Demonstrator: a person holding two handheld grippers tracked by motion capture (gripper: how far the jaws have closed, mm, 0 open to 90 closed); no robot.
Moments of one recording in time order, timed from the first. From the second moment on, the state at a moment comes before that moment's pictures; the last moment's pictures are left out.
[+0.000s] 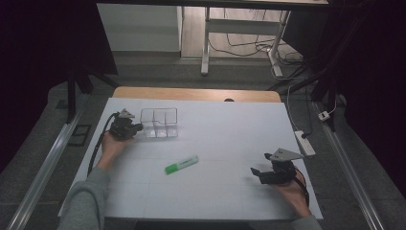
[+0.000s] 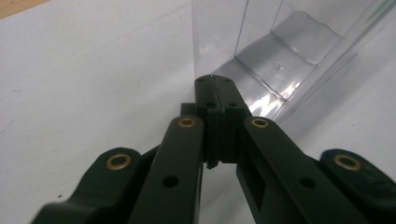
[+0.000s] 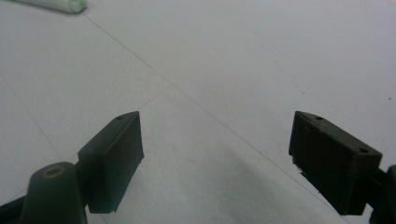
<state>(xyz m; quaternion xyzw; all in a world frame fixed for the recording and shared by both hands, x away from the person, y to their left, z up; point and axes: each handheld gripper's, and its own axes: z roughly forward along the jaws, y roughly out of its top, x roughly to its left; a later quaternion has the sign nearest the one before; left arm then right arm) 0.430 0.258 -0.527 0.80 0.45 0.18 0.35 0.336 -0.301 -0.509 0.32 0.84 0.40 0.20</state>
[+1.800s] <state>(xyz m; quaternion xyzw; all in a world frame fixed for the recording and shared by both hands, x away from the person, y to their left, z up) 0.463 0.152 -0.525 0.85 0.36 0.16 0.35 0.326 -0.309 -0.509 0.33 0.83 0.39 0.20</state>
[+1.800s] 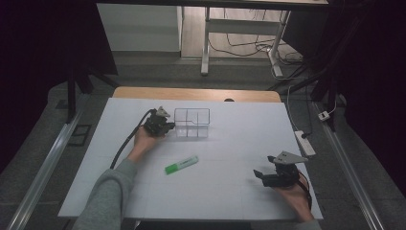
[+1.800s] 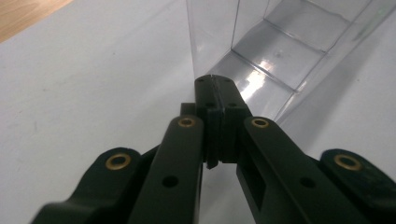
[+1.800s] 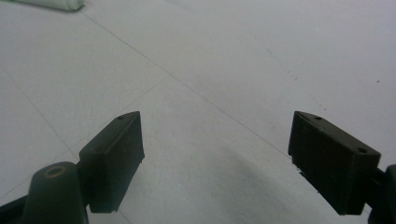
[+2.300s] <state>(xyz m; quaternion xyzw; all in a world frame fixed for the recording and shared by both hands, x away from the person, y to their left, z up) 0.465 0.137 -0.525 0.86 0.35 0.15 0.35 0.326 -0.310 -0.510 0.33 0.83 0.39 0.20</state>
